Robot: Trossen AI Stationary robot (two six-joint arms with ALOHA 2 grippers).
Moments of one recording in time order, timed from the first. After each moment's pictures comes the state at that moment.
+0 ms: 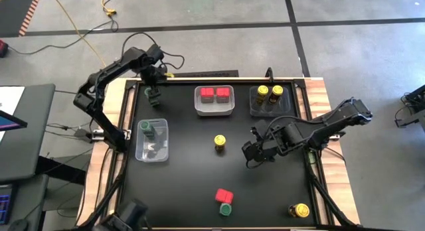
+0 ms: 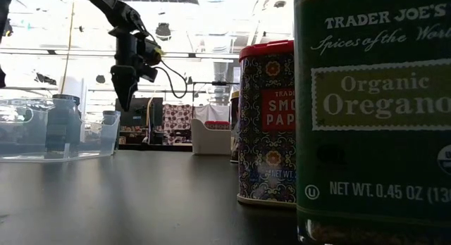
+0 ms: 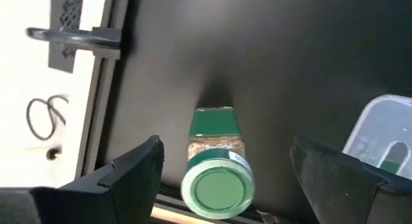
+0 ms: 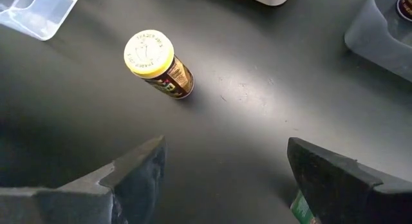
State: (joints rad) left arm 1.01 1.64 1.41 -1.22 0.00 0.68; right arm 0.36 1.43 1.29 -1.08 0.47 1.28
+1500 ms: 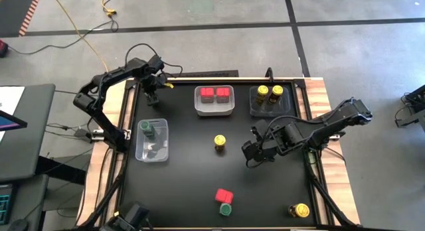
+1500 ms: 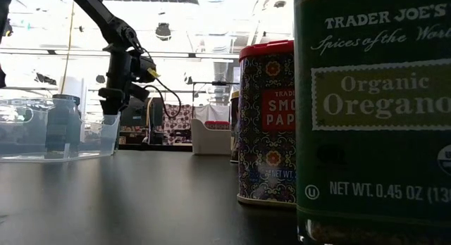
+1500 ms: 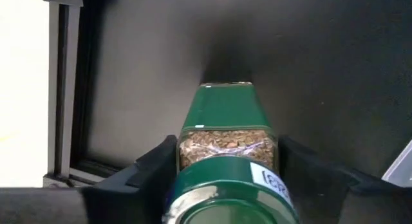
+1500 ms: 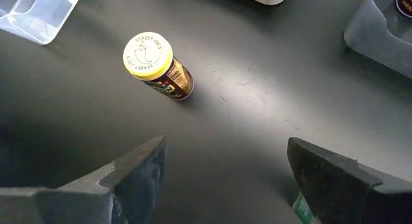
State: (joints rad) left arm 1.02 1.64 1.18 -1.04 -0.12 0.70; right arm 0.36 1.43 1.29 -1.08 0.47 1.30
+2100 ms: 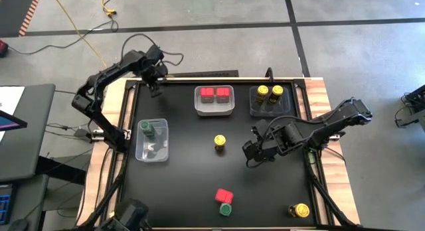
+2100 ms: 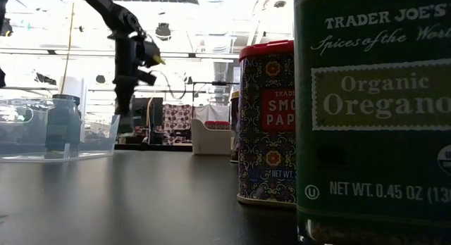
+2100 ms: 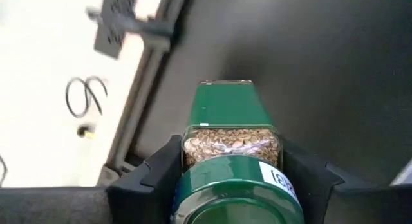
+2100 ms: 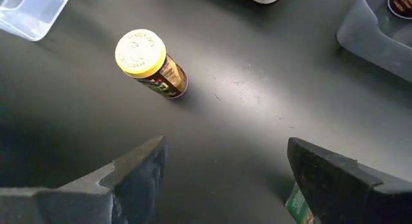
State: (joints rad) left arm 1.00 1.61 1.34 -1.08 -0.12 0.58; right arm 0.36 1.43 1.29 -1.10 0.47 1.30
